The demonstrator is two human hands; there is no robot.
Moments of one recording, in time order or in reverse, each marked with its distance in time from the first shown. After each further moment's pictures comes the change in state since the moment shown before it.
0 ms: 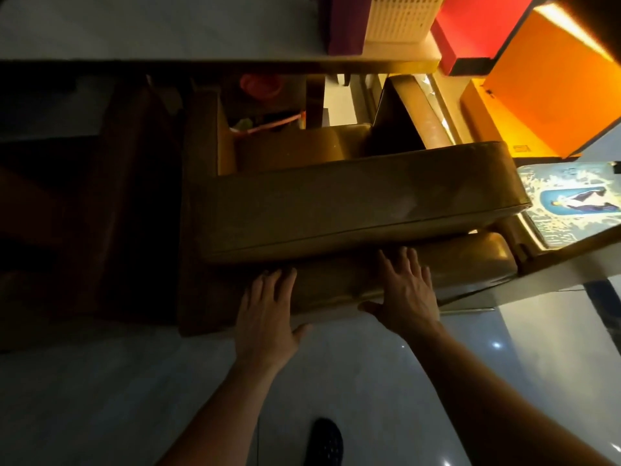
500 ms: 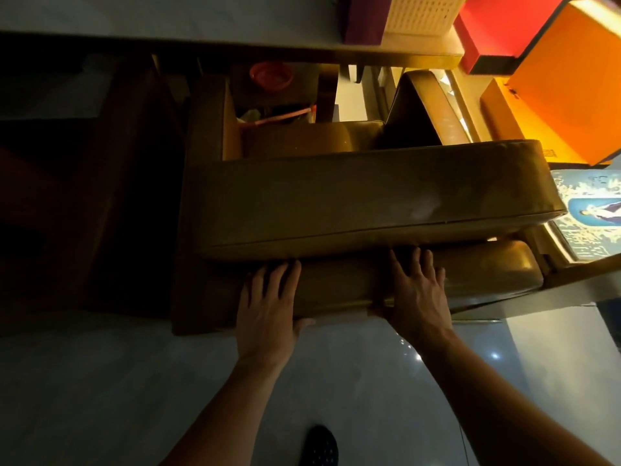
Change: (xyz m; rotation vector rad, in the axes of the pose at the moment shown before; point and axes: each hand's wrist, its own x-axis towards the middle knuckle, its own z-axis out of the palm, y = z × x) left_hand 0.013 -0.007 0.030 0.045 0.071 -0.034; right_hand 0.019 0.007 0.023 -0.069 0.023 -0.039
